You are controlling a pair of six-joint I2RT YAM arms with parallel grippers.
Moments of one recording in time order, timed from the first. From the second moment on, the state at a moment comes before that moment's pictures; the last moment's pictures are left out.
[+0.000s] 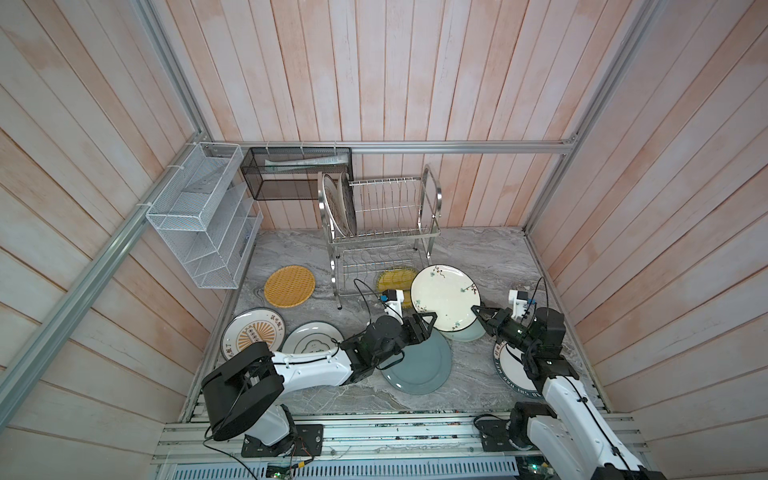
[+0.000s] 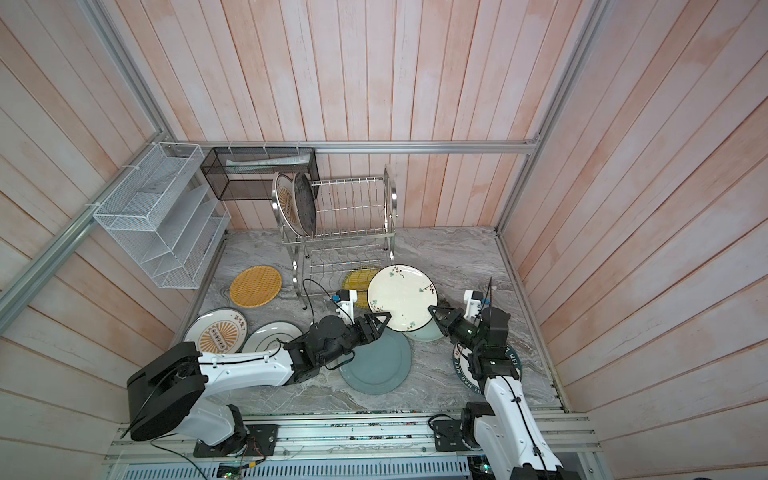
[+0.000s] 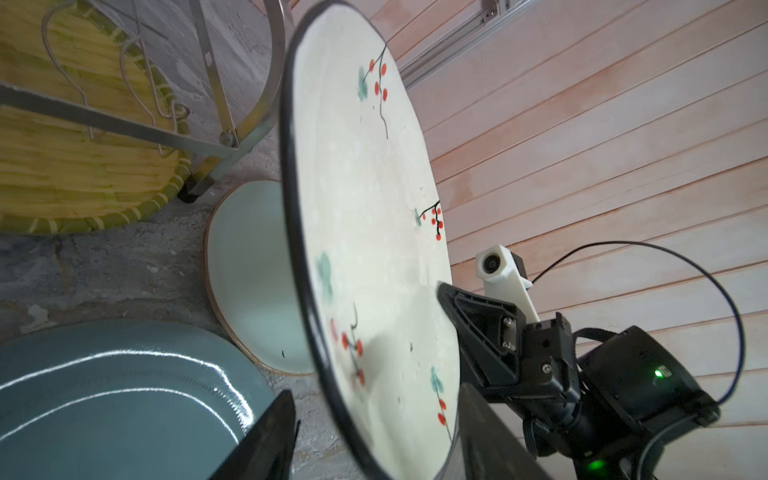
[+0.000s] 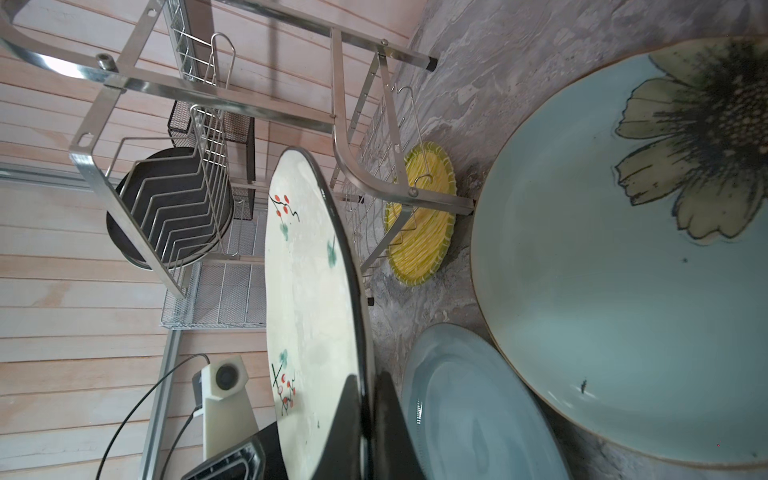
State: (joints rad) left arm -1.03 1.51 0.72 0.58 -0.14 -1.08; right arm -0.02 0.77 0.33 0.13 -0.73 1.11
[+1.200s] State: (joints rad) left arm -1.29 1.12 0.56 0.20 -0.59 -1.11; right arm 0.04 0.84 0.43 0.22 -0.72 0.91
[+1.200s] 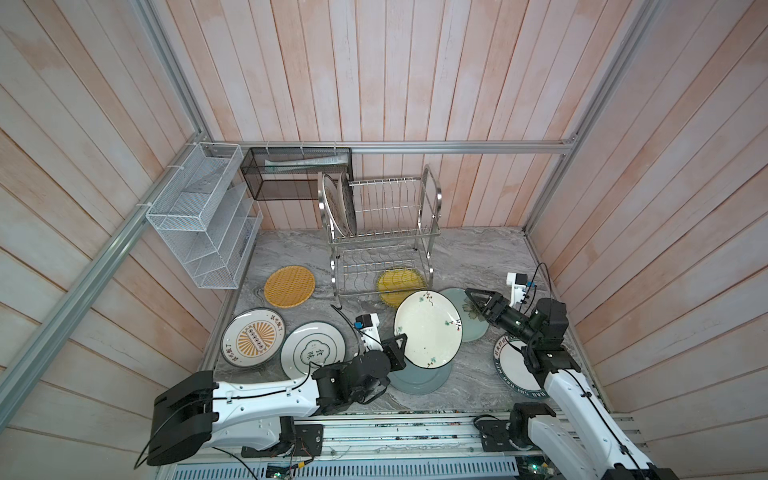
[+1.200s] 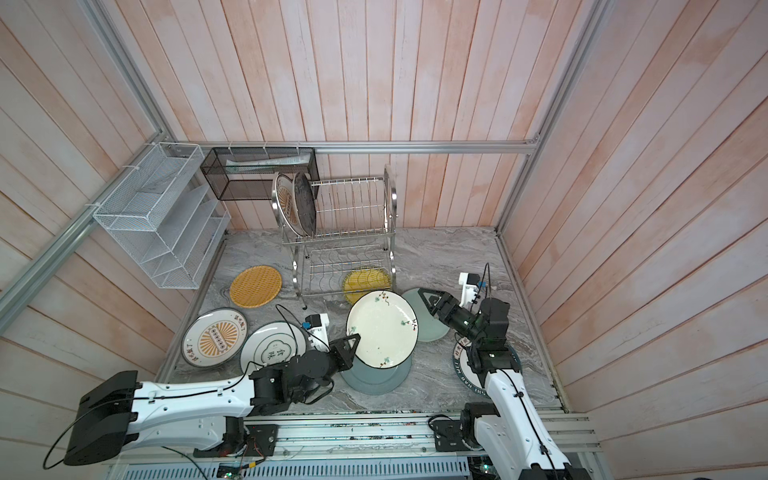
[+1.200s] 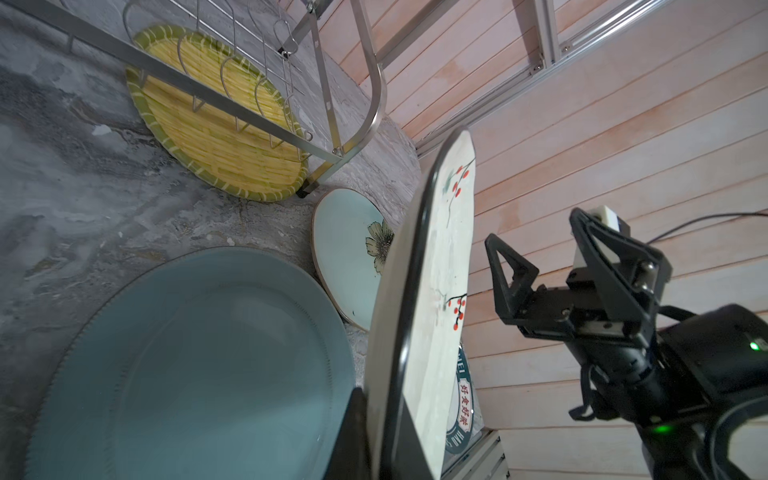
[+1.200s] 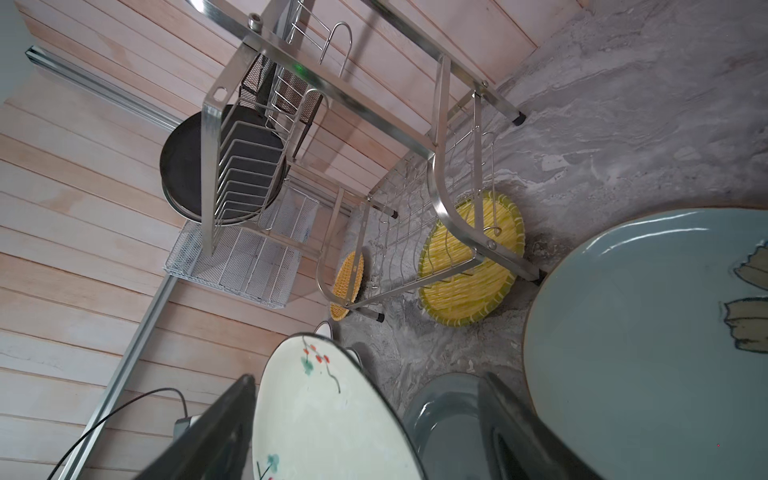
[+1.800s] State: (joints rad) left arm -1.45 1.14 1.16 0.34 -1.09 -0.15; right arm 0.16 0.85 0.34 0.26 -0.73 0.82
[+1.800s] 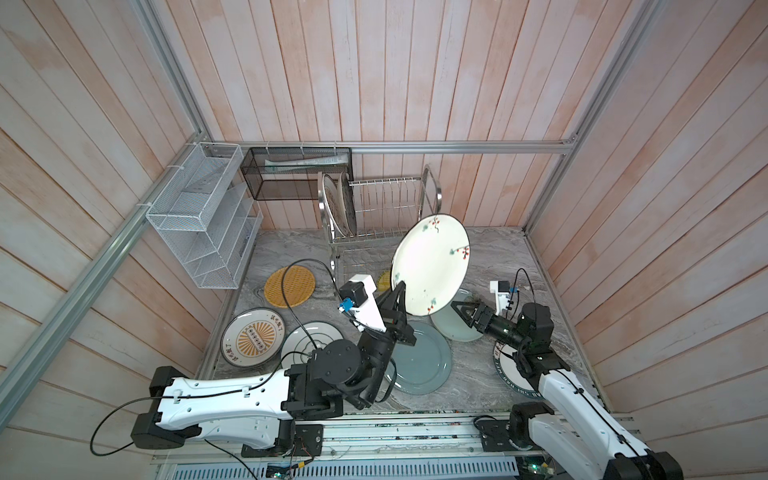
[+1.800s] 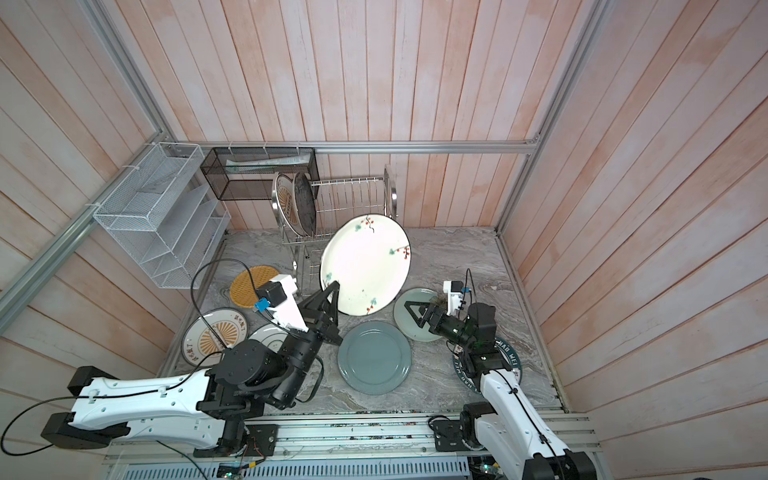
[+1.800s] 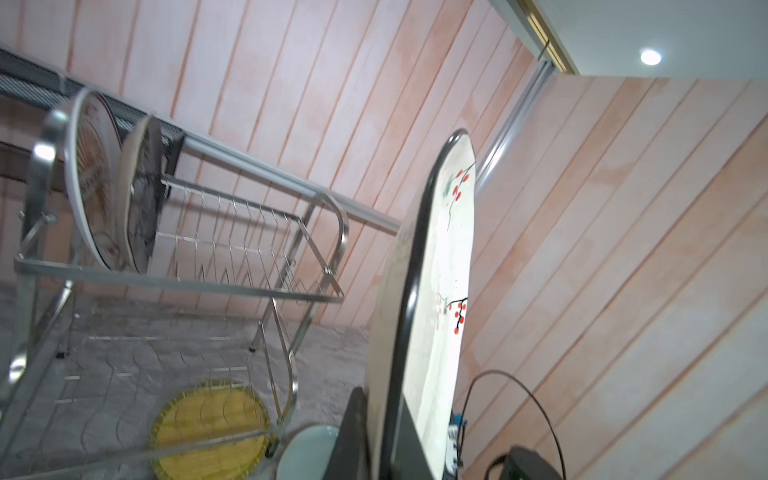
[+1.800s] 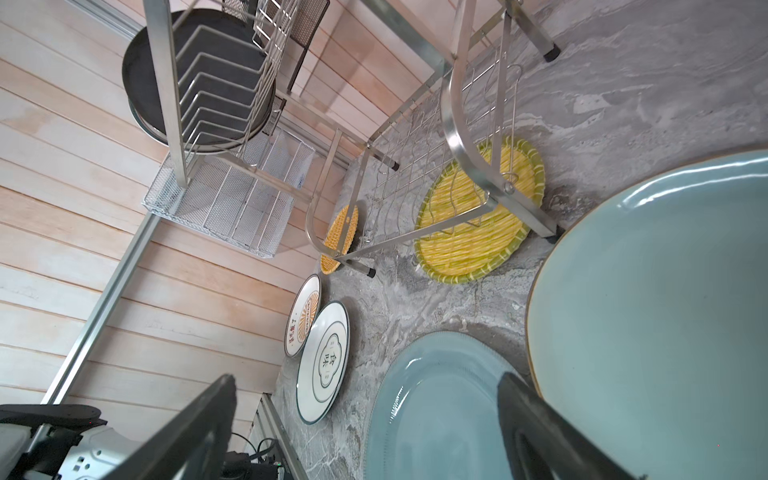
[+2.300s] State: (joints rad) left arm -1.00 1.47 1.66 0.27 -1.16 0.21; right arm 0.35 0.85 0.33 0.23 -0.67 0.79
